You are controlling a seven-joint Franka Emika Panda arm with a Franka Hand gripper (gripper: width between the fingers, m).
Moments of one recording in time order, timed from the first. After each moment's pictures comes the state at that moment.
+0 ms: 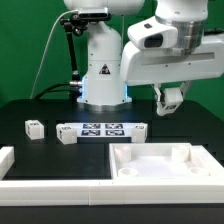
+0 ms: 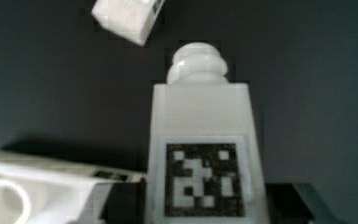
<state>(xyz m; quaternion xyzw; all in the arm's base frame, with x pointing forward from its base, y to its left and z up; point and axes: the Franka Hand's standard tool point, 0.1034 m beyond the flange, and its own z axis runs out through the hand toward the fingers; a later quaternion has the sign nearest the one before) 0.474 0.106 0.118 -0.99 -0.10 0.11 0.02</state>
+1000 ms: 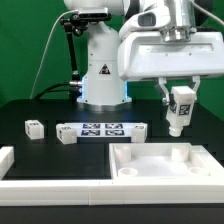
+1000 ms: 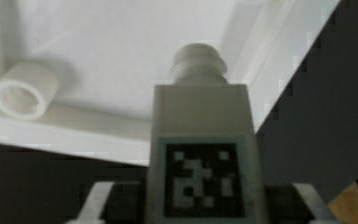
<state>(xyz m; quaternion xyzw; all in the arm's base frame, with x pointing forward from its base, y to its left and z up) 0.562 0.103 0.127 -0.97 -0.13 -0.20 0.02</state>
